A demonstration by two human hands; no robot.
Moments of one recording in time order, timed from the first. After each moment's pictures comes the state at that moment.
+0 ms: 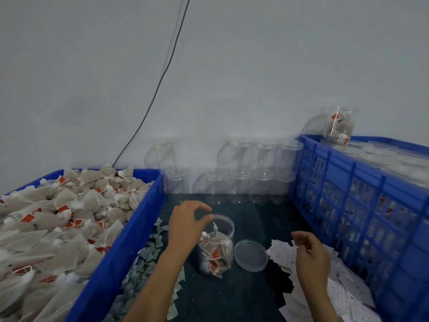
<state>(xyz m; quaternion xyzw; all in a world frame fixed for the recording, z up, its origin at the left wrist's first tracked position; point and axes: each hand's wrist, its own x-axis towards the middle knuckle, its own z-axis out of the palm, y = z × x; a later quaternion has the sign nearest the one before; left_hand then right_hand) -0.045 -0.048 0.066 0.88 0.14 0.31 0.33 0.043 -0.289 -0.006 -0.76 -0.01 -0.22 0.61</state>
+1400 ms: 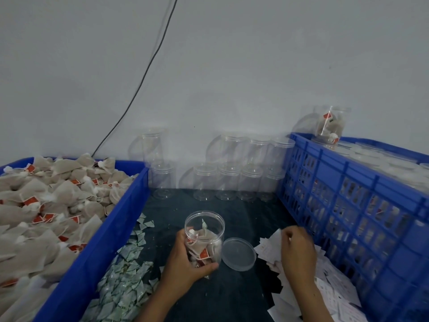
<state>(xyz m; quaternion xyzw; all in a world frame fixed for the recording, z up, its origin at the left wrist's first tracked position) -0.054 -0.063 -0.035 0.80 0.06 0.23 0.55 0.061 -0.289 -0.001 -0.90 -0.05 -0.24 0.37</state>
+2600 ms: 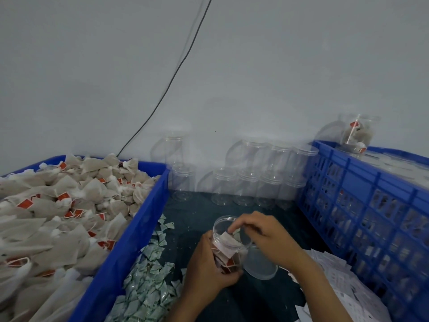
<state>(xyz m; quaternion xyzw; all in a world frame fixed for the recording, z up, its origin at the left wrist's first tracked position) -0.058 -0.070 -0.032 0.83 0.08 0.28 0.48 0.011 -0.216 0.087 -0.81 -0.47 -0.01 0.34</state>
